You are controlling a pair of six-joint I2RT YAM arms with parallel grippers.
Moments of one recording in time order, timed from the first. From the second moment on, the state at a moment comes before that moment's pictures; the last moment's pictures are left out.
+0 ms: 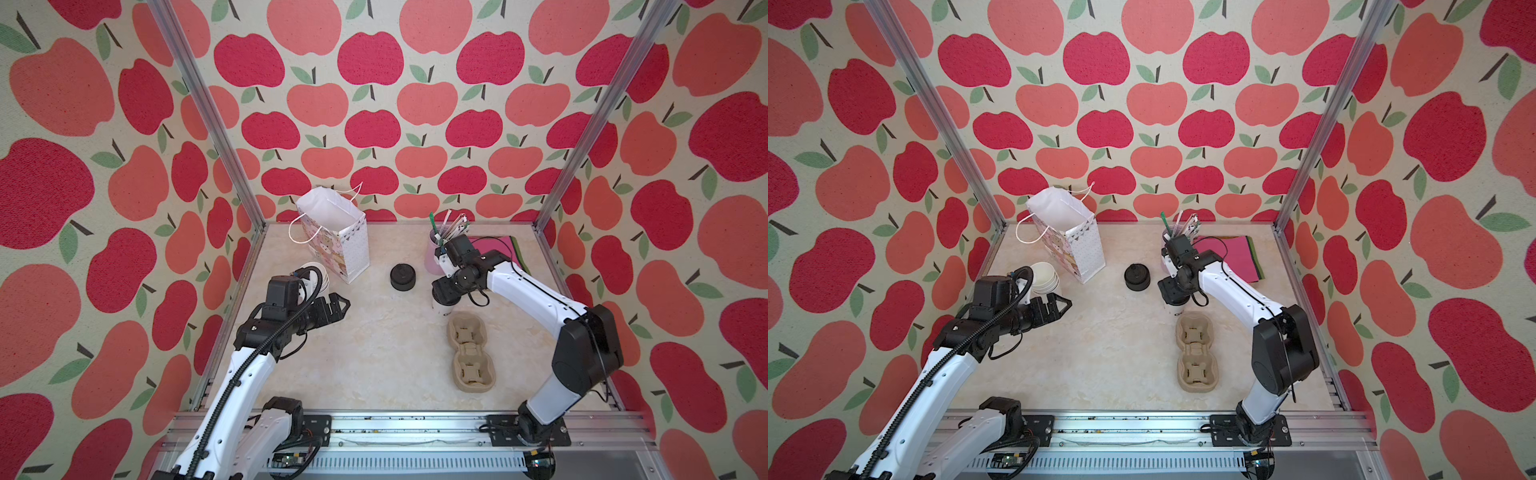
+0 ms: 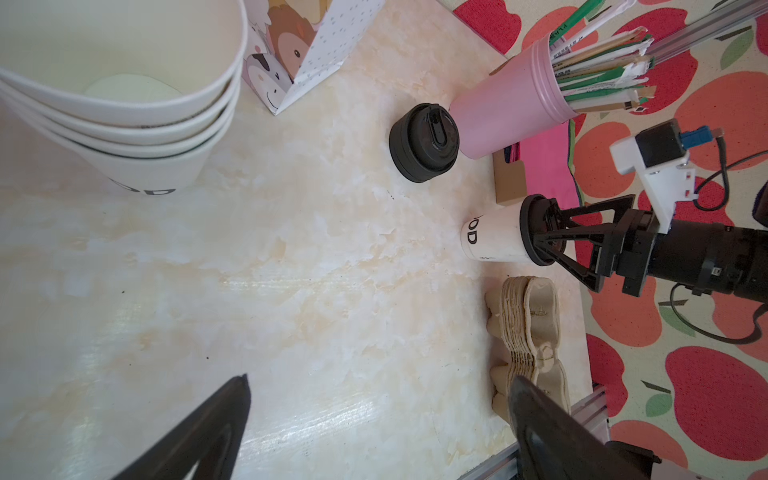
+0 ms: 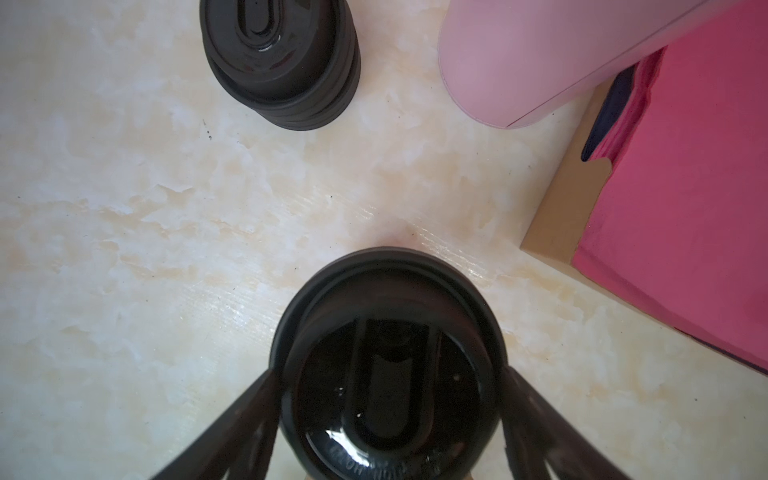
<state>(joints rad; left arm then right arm) -0.17 0.88 0.84 -0.74 0.40 -0.50 0.59 1.67 1.37 -0.86 0.03 0.02</state>
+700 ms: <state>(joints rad) -0.15 0.93 1.05 -0.84 0.31 -0.42 0.59 1.48 1.42 -0.92 0.02 0.01</state>
